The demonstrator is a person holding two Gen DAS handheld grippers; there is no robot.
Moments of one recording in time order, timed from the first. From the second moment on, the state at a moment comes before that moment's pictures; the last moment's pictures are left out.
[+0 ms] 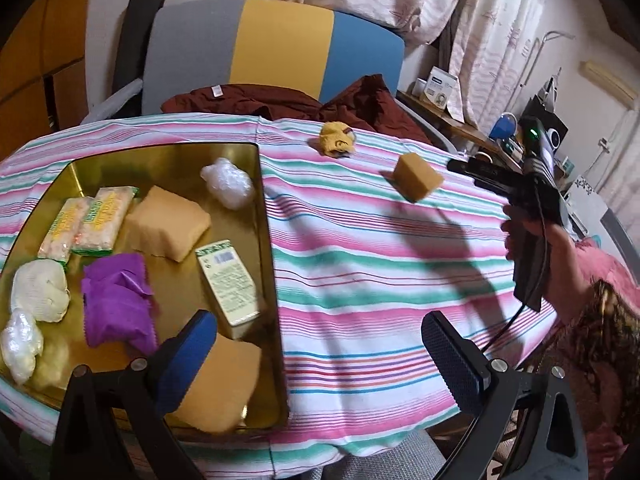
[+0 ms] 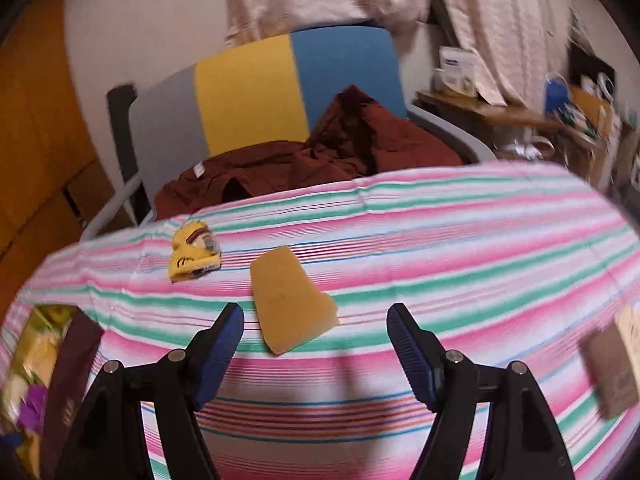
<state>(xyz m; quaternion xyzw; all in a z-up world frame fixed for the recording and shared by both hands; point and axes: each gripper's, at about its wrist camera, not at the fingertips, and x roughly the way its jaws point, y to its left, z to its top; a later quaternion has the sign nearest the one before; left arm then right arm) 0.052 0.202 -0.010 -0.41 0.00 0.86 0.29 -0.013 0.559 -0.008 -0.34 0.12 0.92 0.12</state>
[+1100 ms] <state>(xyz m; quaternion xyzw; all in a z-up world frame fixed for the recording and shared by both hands) -0.119 0.357 0.005 -0.41 0.05 0.86 0.28 -0.018 0.536 -0.059 -0.33 0.06 0.91 0.23</state>
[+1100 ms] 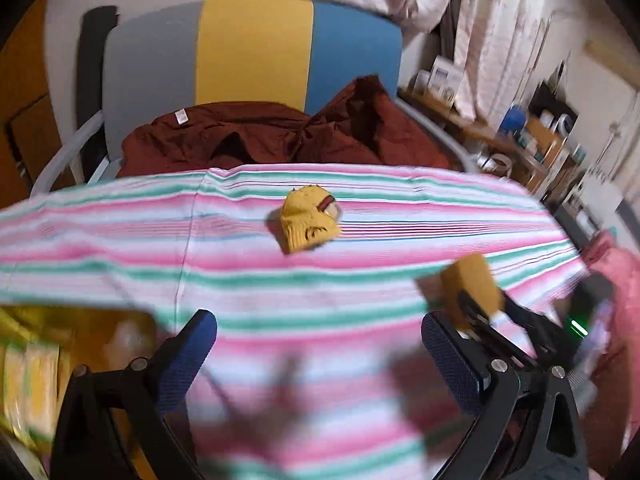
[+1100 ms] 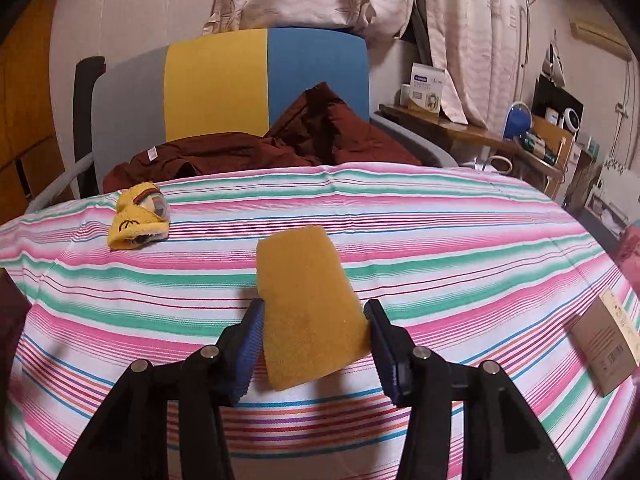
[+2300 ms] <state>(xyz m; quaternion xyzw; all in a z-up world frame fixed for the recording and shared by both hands) -0.192 0.407 -0.043 -0.42 0.07 0.87 0.25 -0.021 0.534 -0.068 -0.32 0.05 0.91 0.25</state>
